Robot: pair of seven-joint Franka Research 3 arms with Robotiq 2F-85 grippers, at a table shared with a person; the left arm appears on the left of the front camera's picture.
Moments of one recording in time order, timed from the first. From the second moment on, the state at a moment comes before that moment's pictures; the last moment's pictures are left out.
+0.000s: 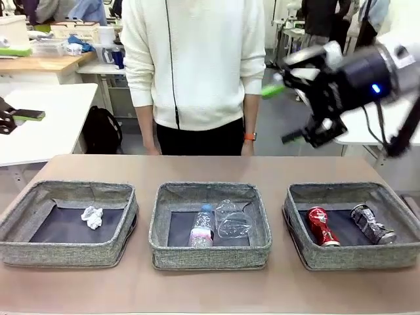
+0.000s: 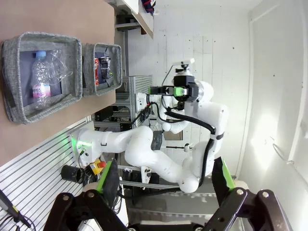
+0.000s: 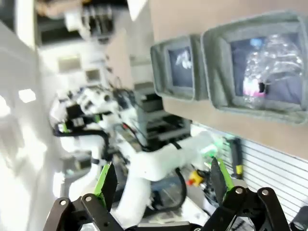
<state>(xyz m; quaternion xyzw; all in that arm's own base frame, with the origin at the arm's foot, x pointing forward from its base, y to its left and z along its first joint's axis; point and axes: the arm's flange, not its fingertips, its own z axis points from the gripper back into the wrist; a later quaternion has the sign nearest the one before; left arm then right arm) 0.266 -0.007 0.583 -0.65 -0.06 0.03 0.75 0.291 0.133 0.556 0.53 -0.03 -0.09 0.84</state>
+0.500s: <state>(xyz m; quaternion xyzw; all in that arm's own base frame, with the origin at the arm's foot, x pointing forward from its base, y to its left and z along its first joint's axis) 0.266 -0.007 0.583 -0.65 -0.06 0.03 0.75 0.293 0.032 0.561 0.56 -0.07 -0.15 0.81</state>
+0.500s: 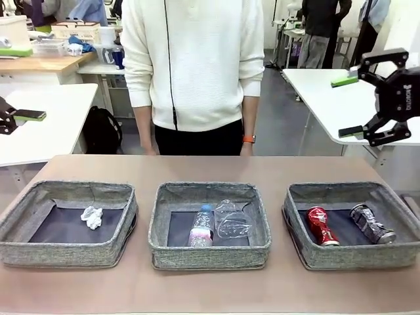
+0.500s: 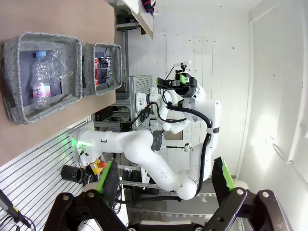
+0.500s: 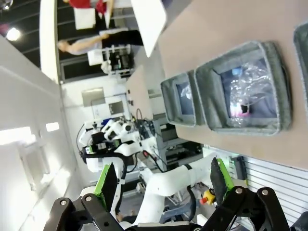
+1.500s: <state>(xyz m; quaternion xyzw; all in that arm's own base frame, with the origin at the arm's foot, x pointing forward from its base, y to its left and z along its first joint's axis) 0.266 -0.007 0.583 -0.65 -0.06 0.03 0.75 0.294 0.041 0.559 0.55 -0.07 -0.16 0.82</state>
